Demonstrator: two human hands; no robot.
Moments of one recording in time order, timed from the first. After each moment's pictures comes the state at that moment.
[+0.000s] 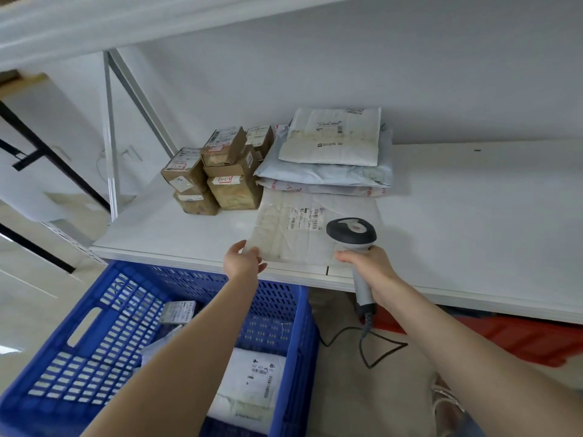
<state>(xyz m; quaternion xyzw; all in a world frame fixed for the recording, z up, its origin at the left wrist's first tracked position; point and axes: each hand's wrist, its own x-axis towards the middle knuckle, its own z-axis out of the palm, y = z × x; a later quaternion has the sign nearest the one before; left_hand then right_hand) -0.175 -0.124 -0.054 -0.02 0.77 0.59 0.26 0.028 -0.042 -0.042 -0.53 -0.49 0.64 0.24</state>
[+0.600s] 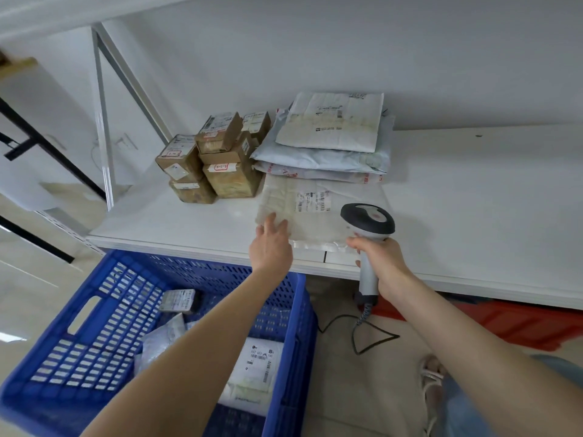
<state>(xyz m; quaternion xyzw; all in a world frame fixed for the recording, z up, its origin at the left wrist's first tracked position) -0.136 -0.109 -0.060 0.47 0.88 0.04 0.03 0.044 -0.044 -0.046 -0.55 -0.41 0.67 0.29</state>
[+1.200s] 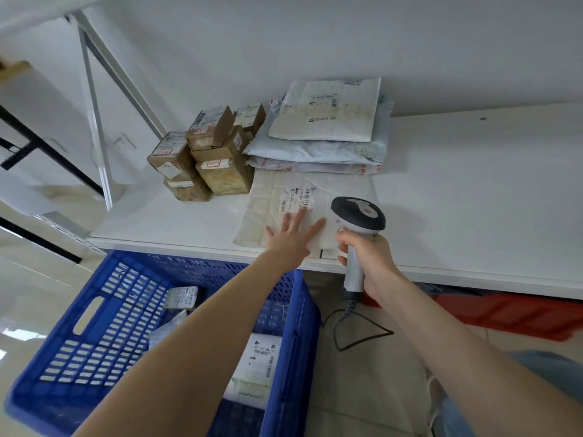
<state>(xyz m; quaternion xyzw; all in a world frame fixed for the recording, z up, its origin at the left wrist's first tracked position) -0.129 -0.077 -0.072 0.61 0.77 -0.15 0.12 0.036 -0.052 -0.048 -0.51 -0.34 0.73 0.30</state>
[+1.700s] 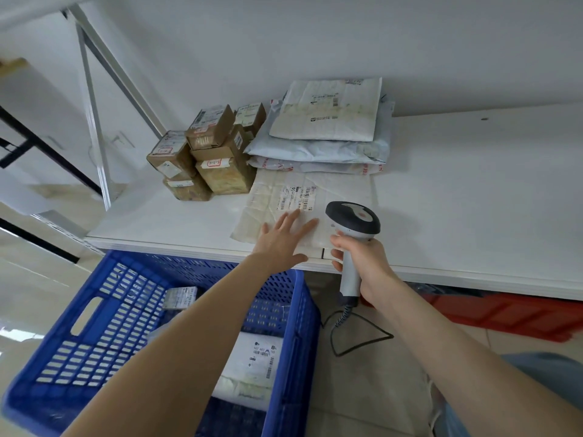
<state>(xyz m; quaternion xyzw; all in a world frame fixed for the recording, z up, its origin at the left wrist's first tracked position) -0.151 -0.090 -0.067 0.65 0.74 -0.13 0.07 0.031 -0.061 -0.043 -0.50 -0.32 0.75 0.29</state>
